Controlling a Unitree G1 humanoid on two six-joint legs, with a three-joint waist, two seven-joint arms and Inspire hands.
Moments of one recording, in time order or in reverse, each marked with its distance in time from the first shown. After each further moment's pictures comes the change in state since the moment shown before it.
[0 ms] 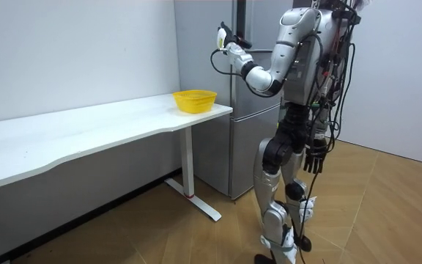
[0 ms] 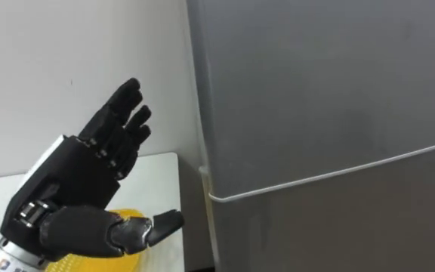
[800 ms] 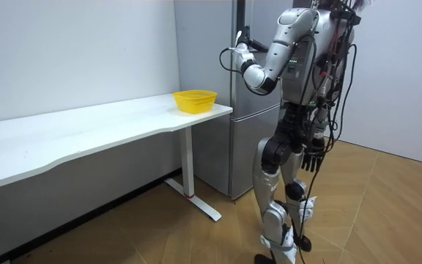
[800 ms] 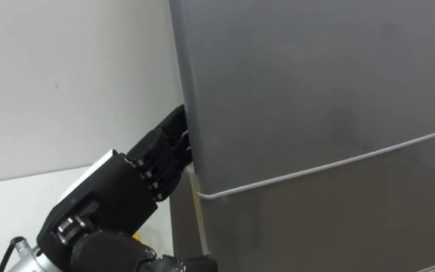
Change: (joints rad) left arm -0.017 0.031 -0.070 0.001 0.001 0.027 -0.085; right arm -0.029 -0.011 0.016 0.010 0.004 0.001 0.013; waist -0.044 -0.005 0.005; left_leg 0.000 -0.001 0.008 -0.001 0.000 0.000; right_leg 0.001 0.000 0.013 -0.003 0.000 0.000
